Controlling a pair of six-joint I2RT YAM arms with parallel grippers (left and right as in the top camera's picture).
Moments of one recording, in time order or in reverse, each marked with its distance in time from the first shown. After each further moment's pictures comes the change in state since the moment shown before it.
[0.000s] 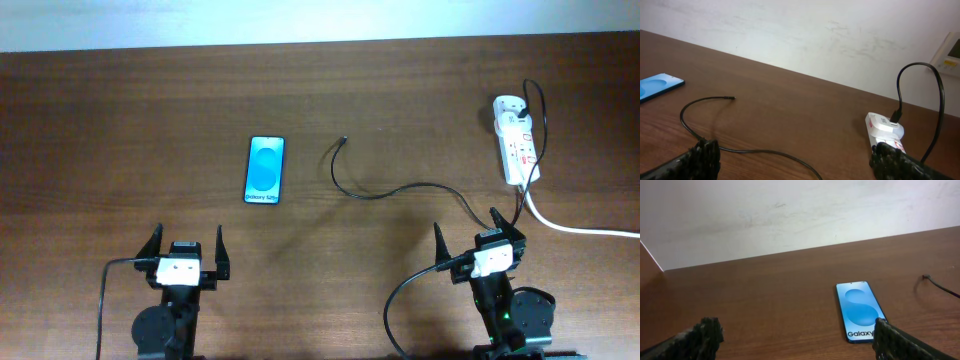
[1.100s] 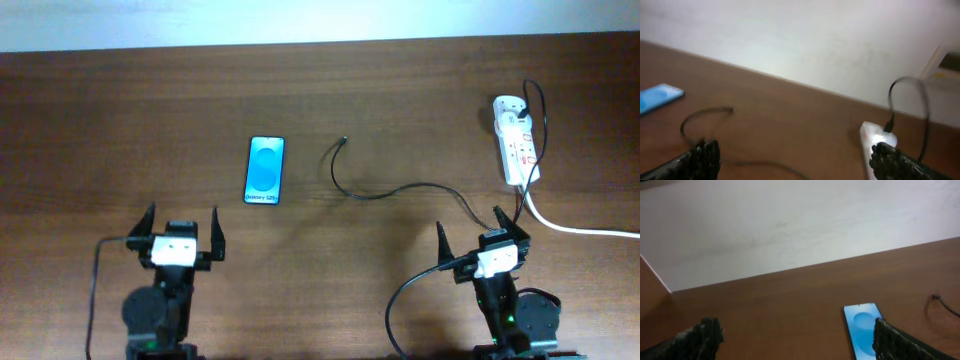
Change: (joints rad) left arm 0.000 0.377 0.137 0.274 0.005 0.053; right arm 0.000 0.005 0.066 -0.015 0.003 0.000
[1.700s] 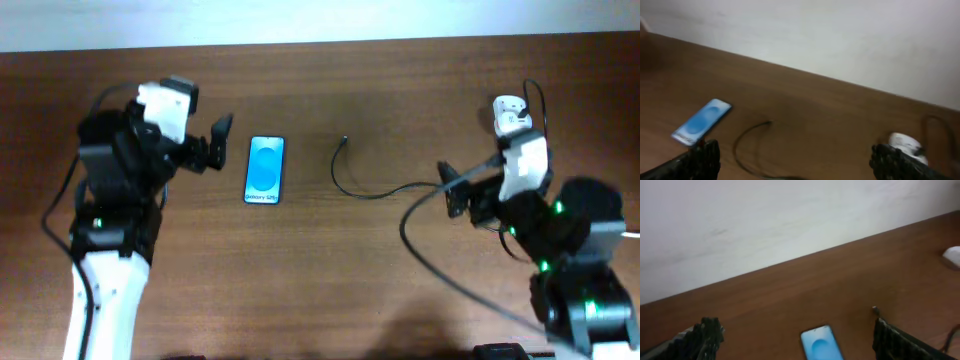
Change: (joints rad) left arm 0.000 0.820 0.945 -0.470 0.313 0.003; right arm 0.000 0.805 0.855 -0.381 -0.171 0.078
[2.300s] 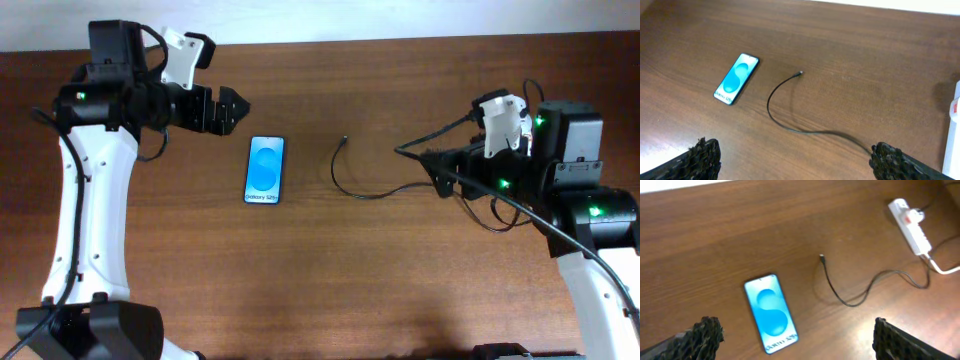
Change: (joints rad) left arm 0.000 0.505 0.701 -0.780 0.195 0.014; right arm 0.000 0.348 0.340 -0.417 -0.098 0.028
